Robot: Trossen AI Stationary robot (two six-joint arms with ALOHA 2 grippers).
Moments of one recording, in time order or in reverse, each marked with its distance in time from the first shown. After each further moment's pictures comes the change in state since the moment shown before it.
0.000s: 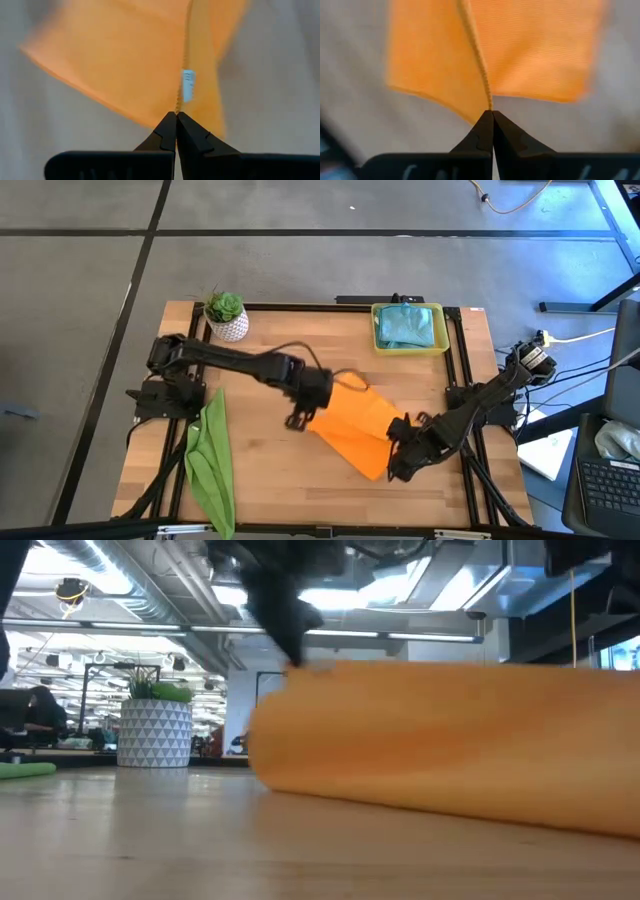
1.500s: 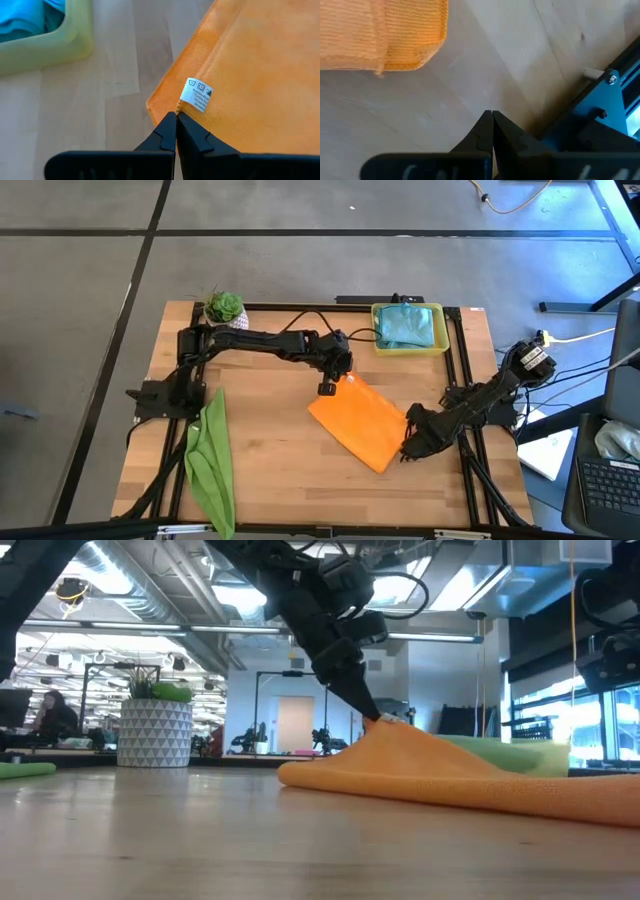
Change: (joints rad) left arm 0.257 0.190 0.000 0.460 0.015 0.160; right arm -0.028 0.000 -0.363 -0.123 -0.017 0.038
